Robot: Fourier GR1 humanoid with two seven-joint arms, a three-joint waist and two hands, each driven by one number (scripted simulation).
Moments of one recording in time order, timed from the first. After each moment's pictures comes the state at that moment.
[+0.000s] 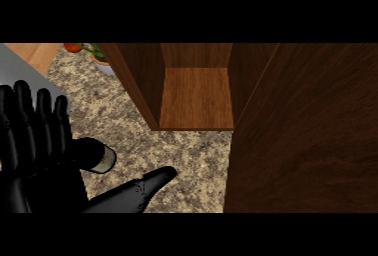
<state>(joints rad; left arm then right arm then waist) -0.19 0.00 -0.45 -2.23 -0.58 0.79 0.64 0.02 -0.12 0.13 -2.45 -0.13 0.07 0.49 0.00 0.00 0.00</state>
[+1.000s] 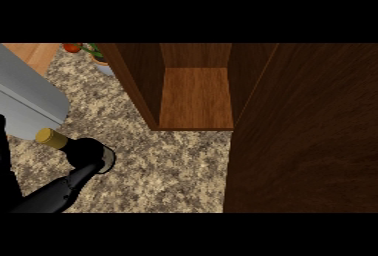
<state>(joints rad) -0.02 0.08 -0.20 -2.33 -0.42 0.70 0.62 -0.04 -0.12 0.09 -2.48 -0.12 0.06 0.59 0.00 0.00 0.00</state>
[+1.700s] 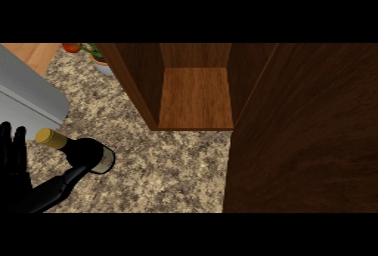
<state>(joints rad) 0.15 0.05 -0.04 -2.17 0.00 0.58 0.28 -0.01 -0.10 0.11 -2.49 -0.10 0.08 0.57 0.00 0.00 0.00</state>
